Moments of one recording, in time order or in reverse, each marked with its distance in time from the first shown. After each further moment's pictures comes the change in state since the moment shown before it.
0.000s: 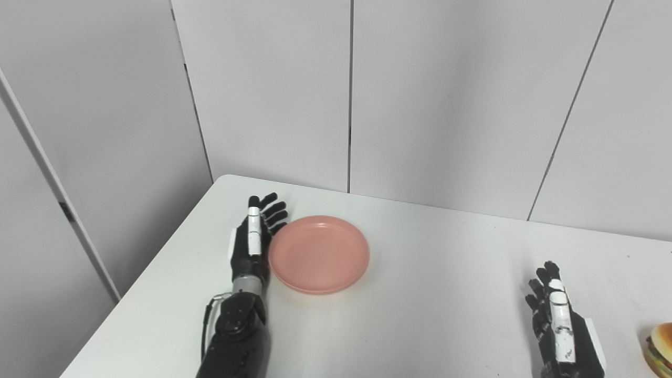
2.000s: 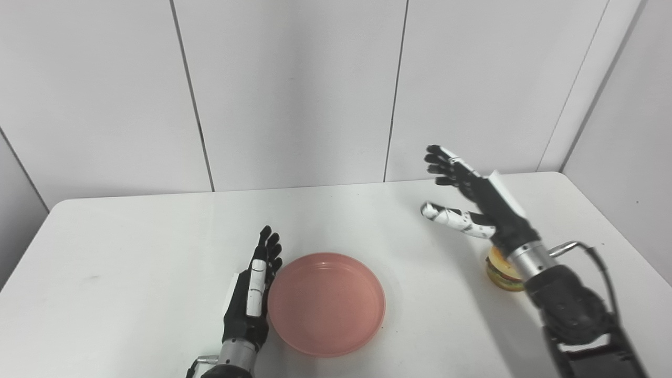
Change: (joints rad) left arm 0.221 -0.198 -0.309 -0.308 0.133 0.145 -0.184; right arm -0.165 -0.521 -0.031 -0.157 -0.272 0.027 0.185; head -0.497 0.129
